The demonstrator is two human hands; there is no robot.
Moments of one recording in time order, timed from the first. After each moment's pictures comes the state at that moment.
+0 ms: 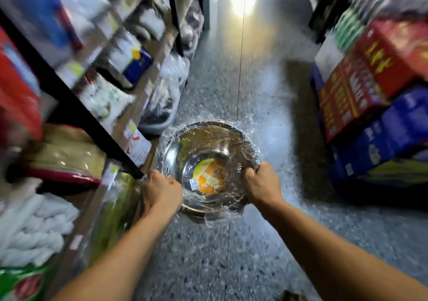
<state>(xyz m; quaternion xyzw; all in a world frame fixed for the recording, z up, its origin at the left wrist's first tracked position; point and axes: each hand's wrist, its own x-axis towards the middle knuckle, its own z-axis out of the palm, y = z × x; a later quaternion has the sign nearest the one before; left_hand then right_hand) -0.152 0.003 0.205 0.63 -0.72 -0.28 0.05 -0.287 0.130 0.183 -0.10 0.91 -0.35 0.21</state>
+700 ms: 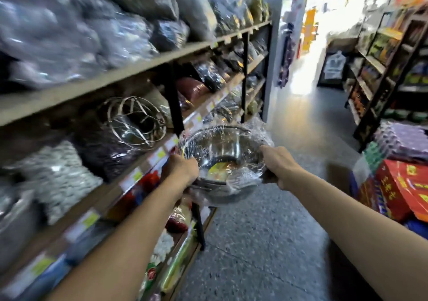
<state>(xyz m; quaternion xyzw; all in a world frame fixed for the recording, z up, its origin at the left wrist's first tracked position) -0.040 0.025 0.703 0.67 -0.65 -0.28 0.22 -0.228 0.123 0.700 -0.22 0.78 -0.49 0.33</state>
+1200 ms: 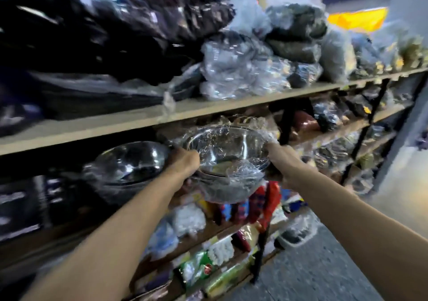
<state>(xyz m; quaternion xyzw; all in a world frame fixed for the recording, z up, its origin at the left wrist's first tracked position) 0.169 0.052 0.785 0.75 -0.49 -0.25 0.36 -0.048 0.038 0.785 -0.42 0.63 -0.48 0.45</state>
